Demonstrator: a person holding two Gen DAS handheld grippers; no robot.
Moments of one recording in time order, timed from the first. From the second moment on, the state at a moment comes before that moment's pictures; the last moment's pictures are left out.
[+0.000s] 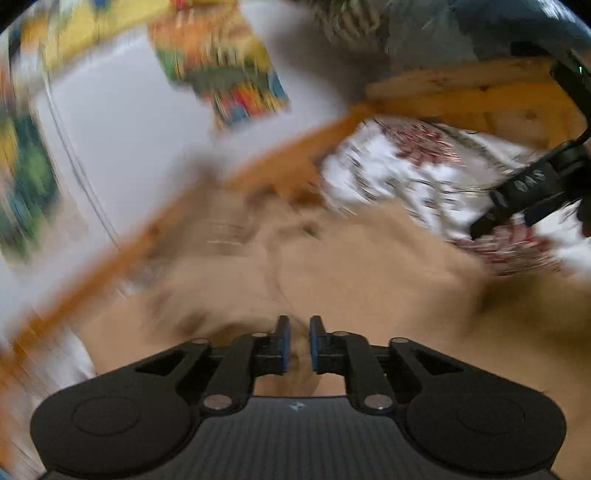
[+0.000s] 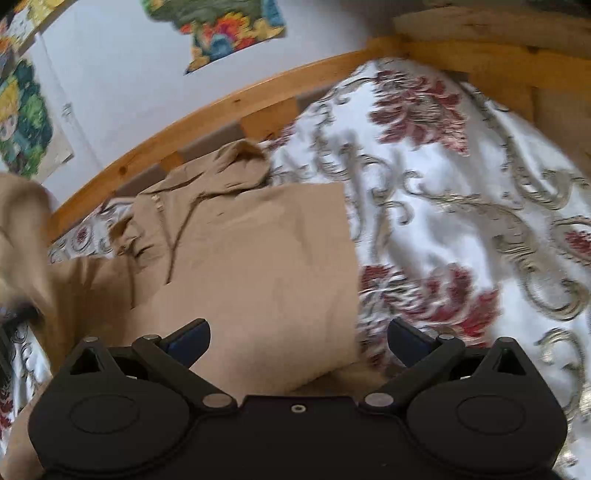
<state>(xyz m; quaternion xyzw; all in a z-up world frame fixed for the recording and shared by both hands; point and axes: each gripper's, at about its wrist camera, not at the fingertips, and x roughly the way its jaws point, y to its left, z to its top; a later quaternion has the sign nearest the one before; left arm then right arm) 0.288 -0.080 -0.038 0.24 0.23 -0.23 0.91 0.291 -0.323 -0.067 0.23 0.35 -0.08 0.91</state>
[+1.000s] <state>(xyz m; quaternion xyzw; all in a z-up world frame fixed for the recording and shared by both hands) 0.412 0.131 -0.047 -0.14 0.35 0.12 0.92 0.325 -0.253 -0.116 0.19 0.43 0.03 0.88</state>
